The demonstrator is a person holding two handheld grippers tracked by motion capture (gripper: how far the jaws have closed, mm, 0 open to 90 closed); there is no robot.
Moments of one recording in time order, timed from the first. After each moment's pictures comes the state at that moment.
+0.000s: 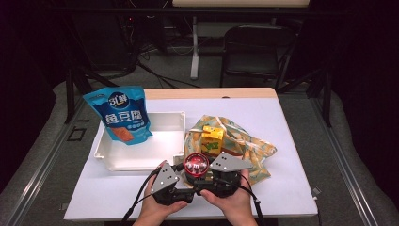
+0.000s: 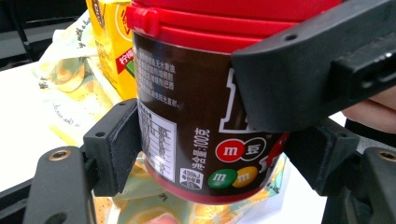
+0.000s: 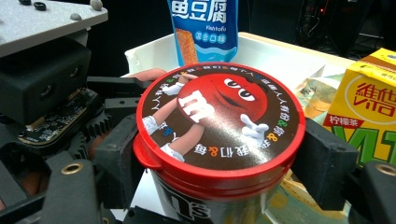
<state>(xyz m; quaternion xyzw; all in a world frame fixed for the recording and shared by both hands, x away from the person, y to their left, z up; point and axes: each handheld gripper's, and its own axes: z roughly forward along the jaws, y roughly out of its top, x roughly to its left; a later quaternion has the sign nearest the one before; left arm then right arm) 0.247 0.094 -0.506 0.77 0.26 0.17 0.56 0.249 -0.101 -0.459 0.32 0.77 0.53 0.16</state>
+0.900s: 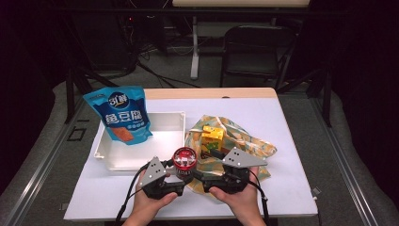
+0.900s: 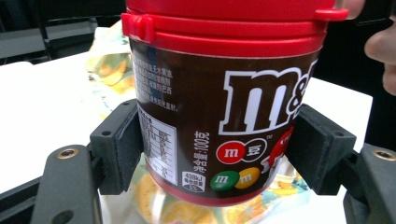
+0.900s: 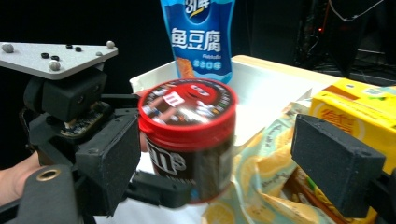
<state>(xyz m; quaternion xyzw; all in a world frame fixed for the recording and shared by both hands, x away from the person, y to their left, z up) 0.262 0.122 -0.507 0.75 0.29 0.17 0.56 0.253 -0.124 -0.445 0.32 0.74 0.57 0.16</state>
